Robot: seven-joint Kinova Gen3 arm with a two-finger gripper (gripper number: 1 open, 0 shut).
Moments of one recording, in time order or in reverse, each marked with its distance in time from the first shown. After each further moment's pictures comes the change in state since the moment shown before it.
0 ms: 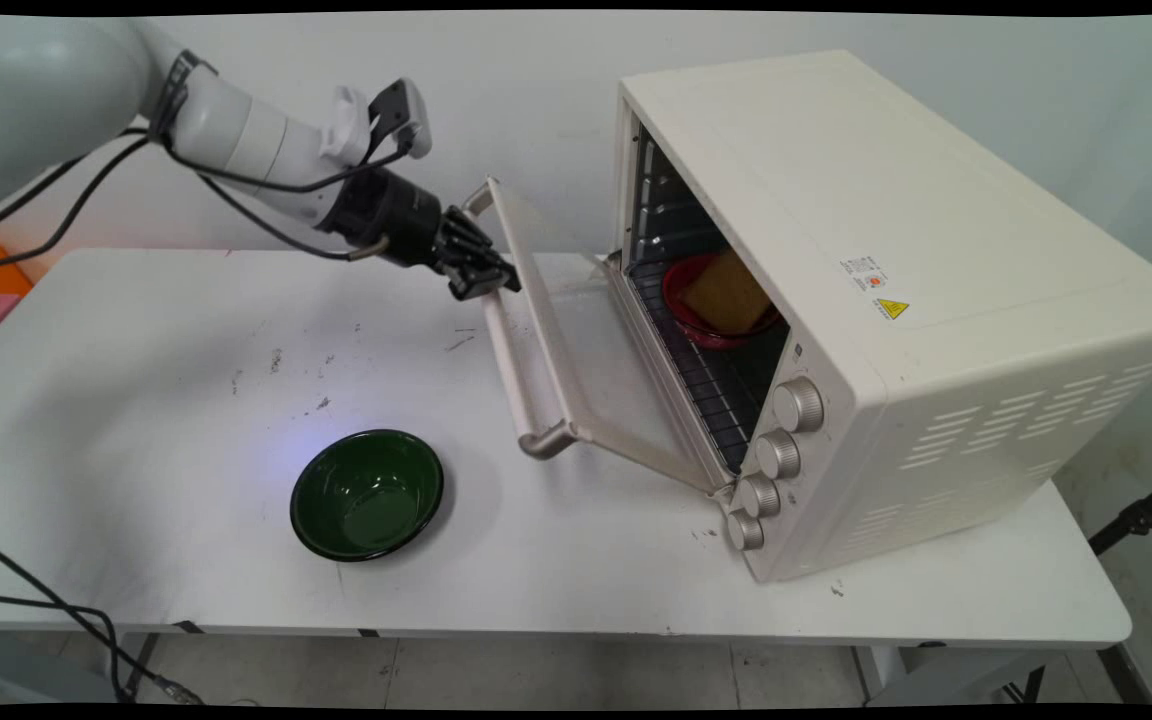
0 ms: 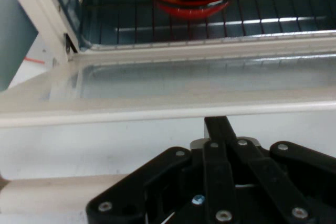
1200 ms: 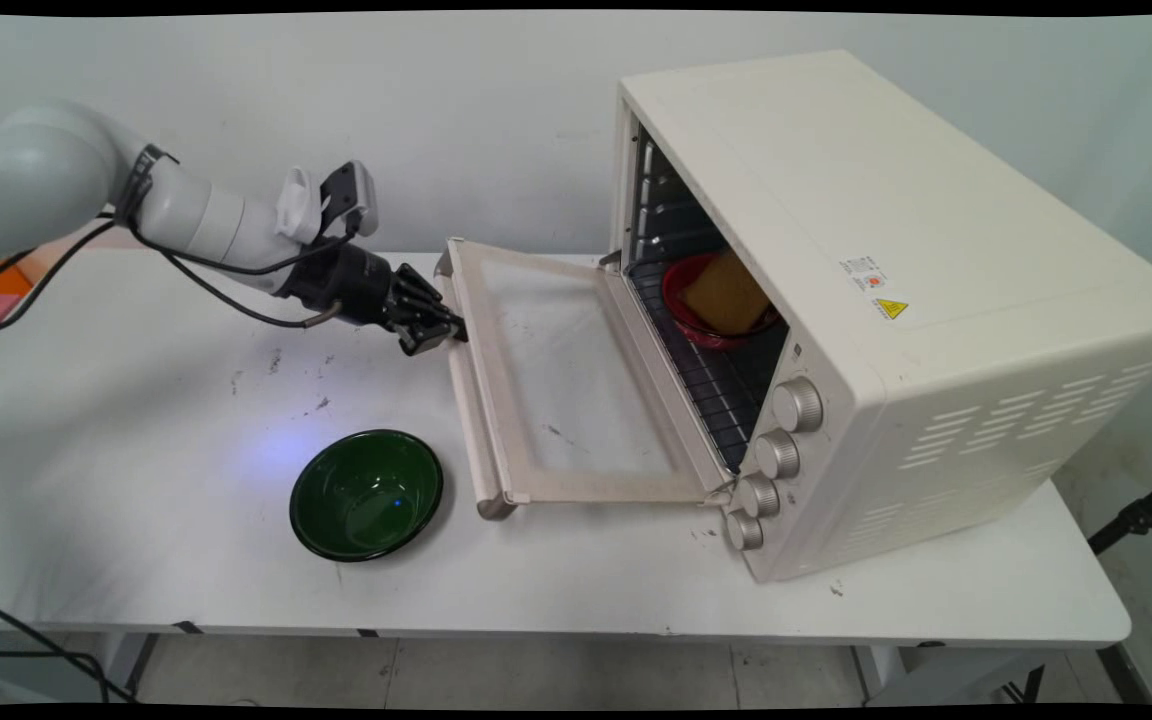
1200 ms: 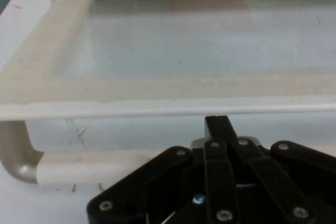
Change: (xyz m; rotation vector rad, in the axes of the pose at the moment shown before) arm -0.088 -0.004 0.006 0.012 -0.026 -0.020
